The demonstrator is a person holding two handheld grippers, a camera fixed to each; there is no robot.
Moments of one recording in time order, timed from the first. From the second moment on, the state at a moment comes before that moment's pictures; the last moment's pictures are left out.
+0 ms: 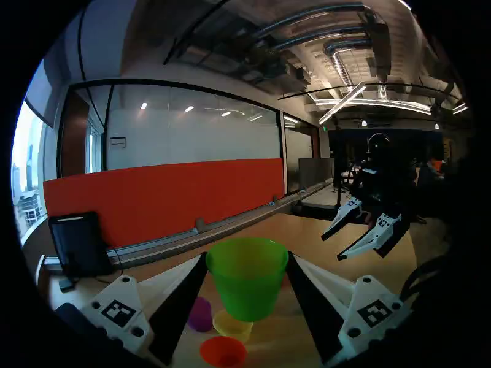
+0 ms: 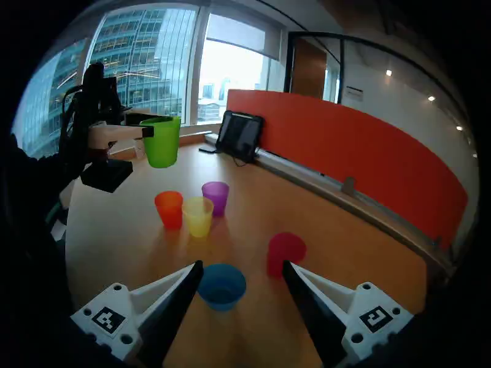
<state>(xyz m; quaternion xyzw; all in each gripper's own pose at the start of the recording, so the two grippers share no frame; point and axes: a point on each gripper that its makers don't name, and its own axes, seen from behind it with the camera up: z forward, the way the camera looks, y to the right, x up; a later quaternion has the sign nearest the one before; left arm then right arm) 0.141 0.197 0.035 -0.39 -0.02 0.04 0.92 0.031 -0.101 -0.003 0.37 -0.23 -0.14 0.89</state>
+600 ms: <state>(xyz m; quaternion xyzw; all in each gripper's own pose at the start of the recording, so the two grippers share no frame) 0.144 0.185 0.033 -0.38 -0.02 0.04 0.92 -0.040 -0.122 -0.019 0.41 -0.31 -0.15 0.84</state>
